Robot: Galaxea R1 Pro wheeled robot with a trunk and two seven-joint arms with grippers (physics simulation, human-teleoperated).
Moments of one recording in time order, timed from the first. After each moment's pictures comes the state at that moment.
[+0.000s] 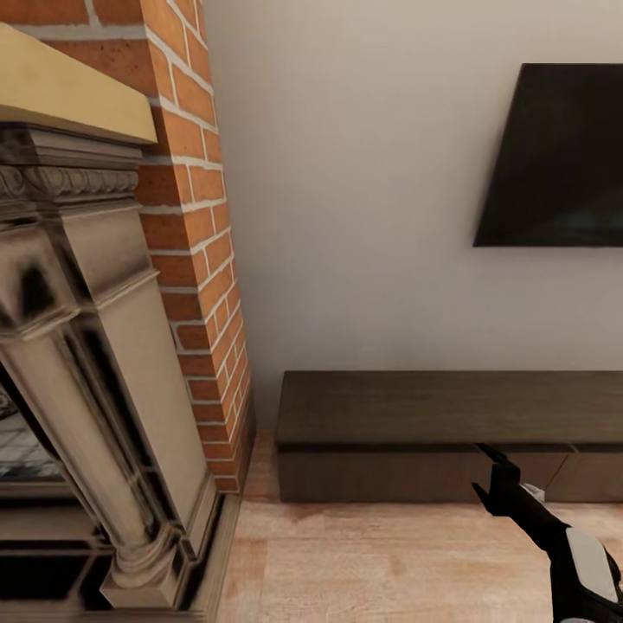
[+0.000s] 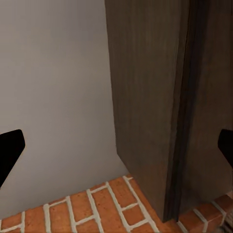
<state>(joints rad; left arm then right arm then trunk) 0.48 -0.17 1.22 -1.59 1.09 0.64 -0.31 -0.46 -0.03 -0.82 -0.97 -1.13 0.73 0.00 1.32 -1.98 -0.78</state>
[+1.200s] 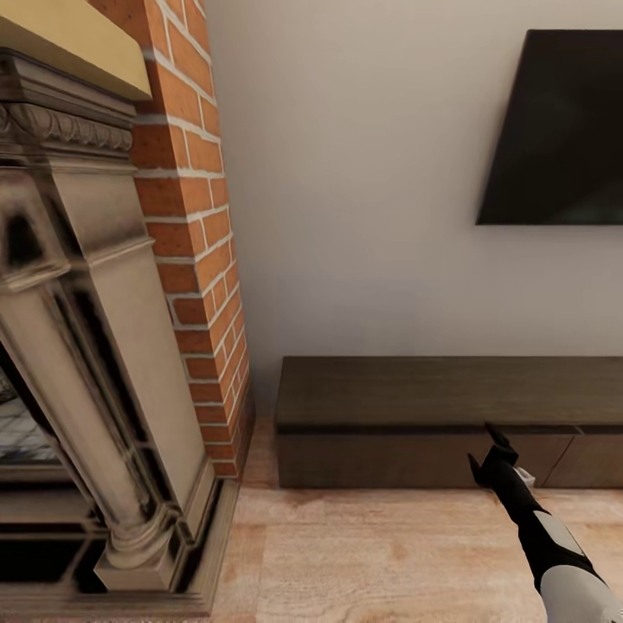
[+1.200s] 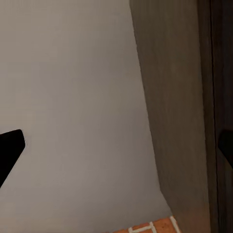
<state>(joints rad) 0.48 -0.17 1.18 -1.48 1.03 0.63 -0.36 -0.64 -0.14 -0.81 -0.46 -1.12 0.49 0.44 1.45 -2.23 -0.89</state>
